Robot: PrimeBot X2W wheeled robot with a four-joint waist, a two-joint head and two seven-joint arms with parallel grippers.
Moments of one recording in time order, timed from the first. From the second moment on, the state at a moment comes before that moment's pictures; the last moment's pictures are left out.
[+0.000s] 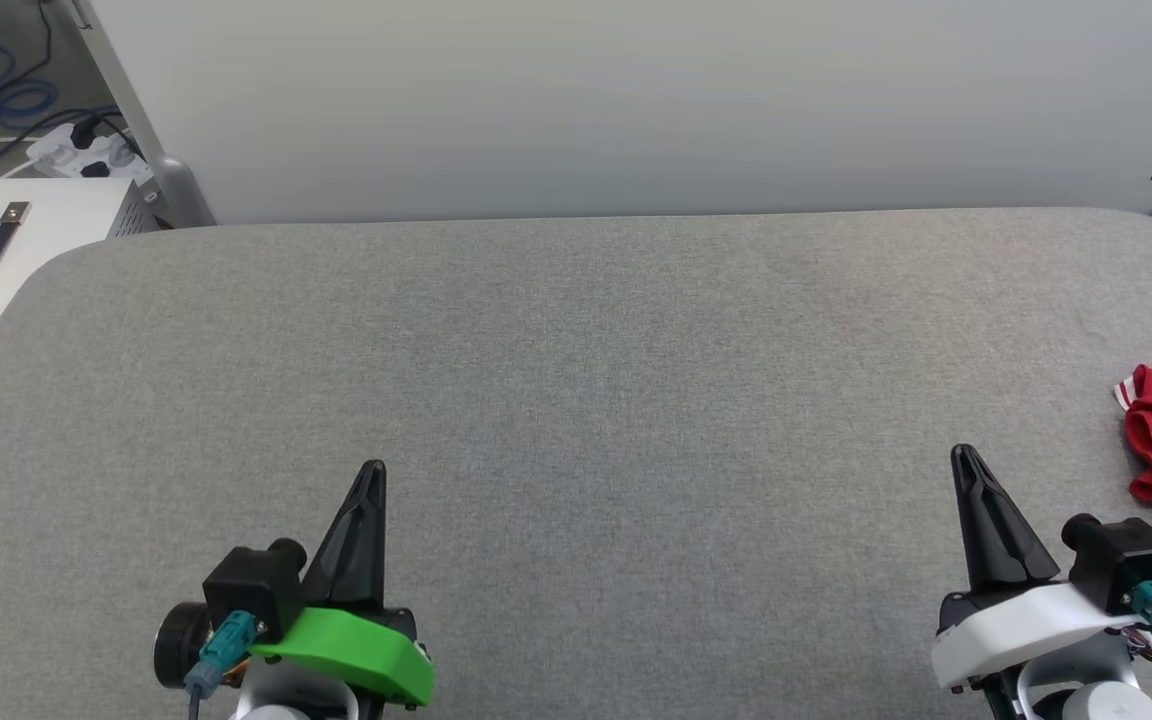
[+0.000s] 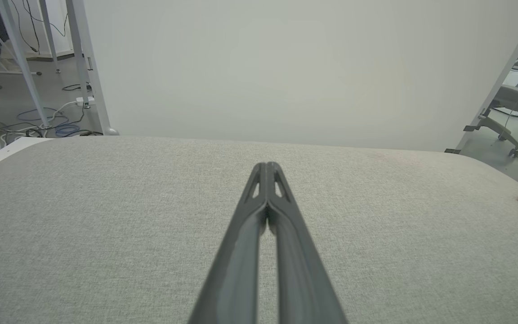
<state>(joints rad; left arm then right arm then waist) 0.01 0.06 -0.08 0.10 -0.20 -0.11 -0.21 0.00 -0.12 0.03 0.06 0.20 0.13 -0.17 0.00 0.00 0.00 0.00</state>
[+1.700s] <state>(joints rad) 0.01 0.06 -0.04 0.05 -0.11 -0.06 -0.11 0.00 -0.09 0.02 0.03 0.10 0.13 -0.09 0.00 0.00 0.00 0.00</state>
